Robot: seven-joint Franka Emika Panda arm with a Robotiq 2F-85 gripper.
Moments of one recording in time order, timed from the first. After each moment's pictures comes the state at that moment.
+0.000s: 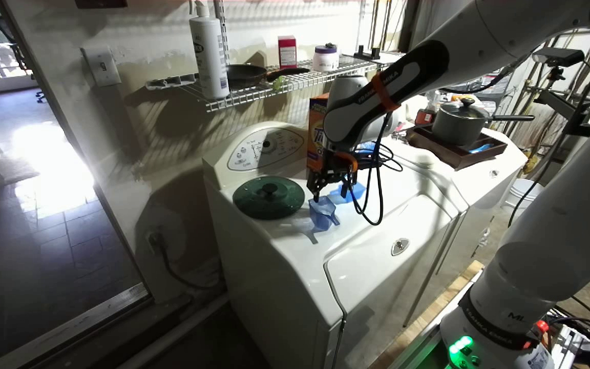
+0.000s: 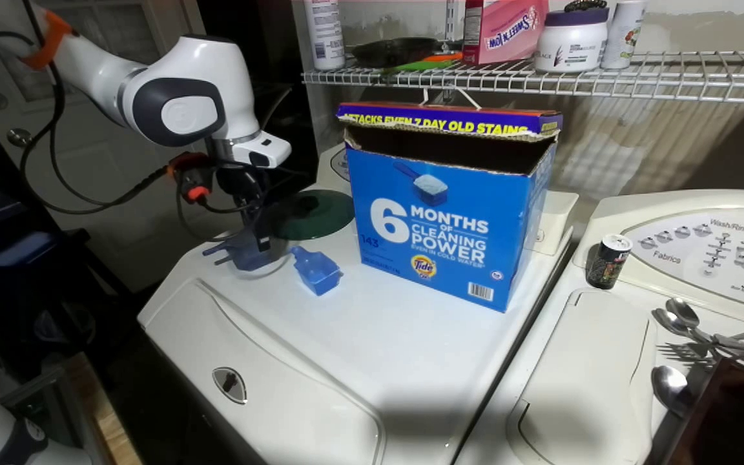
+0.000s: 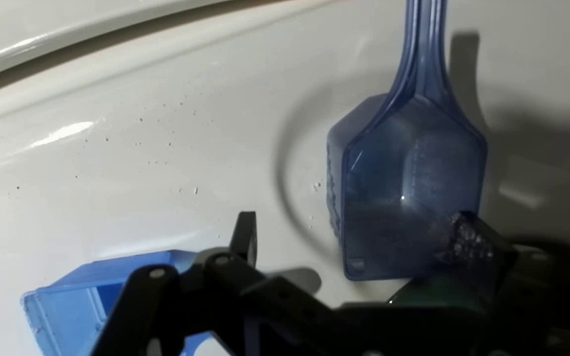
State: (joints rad) arm 0.02 -0.11 0.07 -2.50 0.11 2.38 0.30
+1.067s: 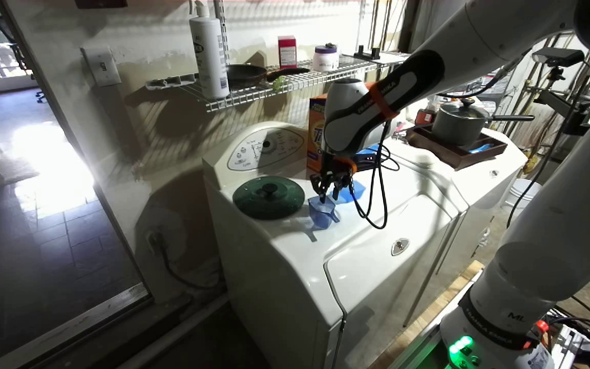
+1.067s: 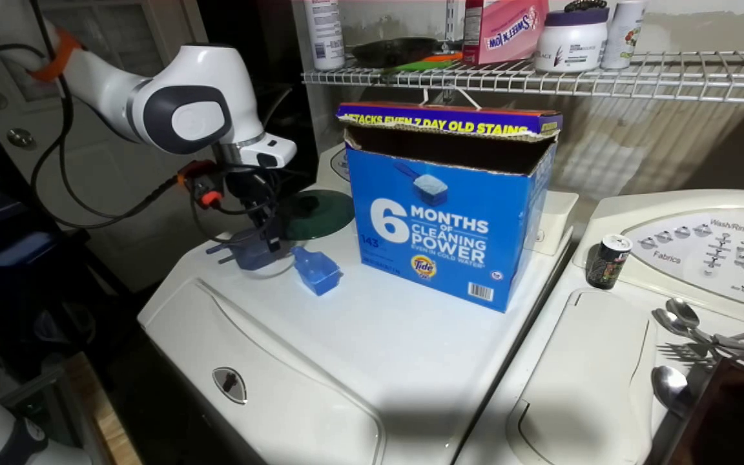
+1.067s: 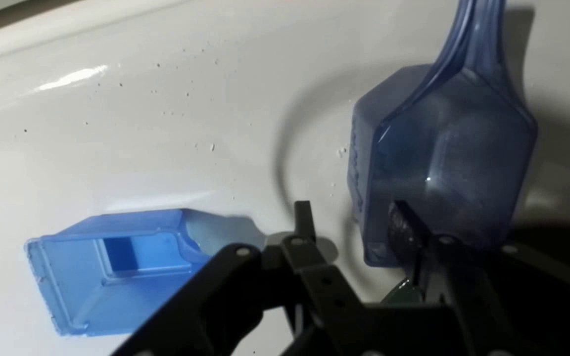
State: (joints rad) arm 0.01 -0.07 0.07 -2.50 0.01 2.47 0.30
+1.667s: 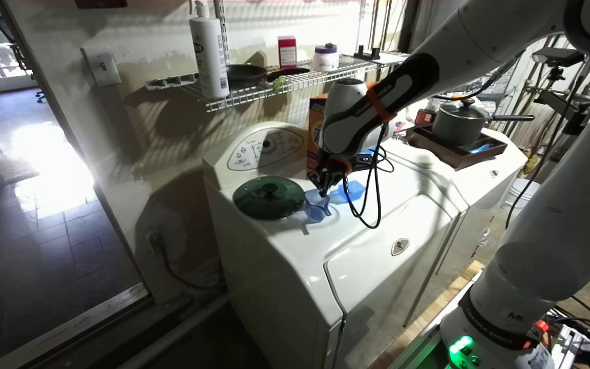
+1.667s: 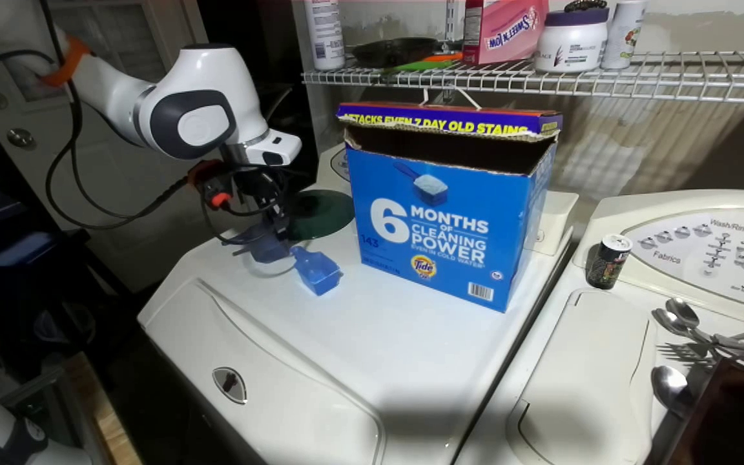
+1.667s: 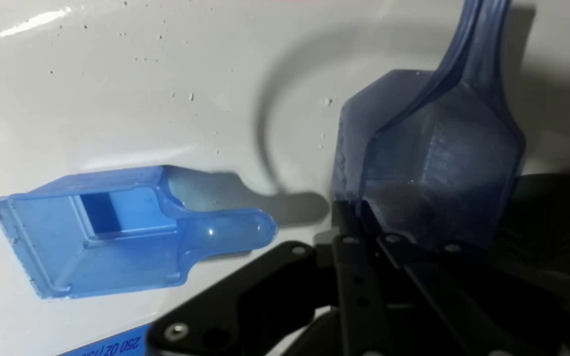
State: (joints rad) arm 0.01 -0.05 0.06 -2.49 0.01 2.57 0.32
